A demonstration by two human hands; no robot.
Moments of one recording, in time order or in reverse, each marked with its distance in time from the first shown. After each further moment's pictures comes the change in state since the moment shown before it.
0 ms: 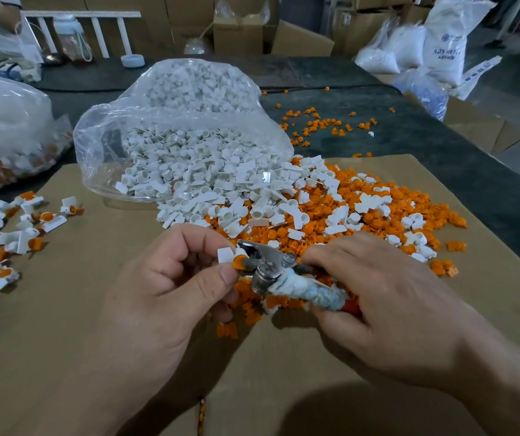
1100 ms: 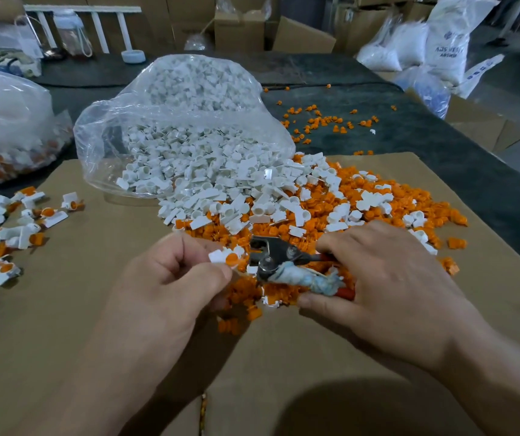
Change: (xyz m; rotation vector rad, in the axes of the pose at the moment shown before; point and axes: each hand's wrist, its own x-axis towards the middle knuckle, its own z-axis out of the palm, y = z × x) left_hand 0.000 -0.001 -0.004 0.220 0.133 -0.152; right_hand 0.006 0.008 0.009 -0.143 0.118 0.103
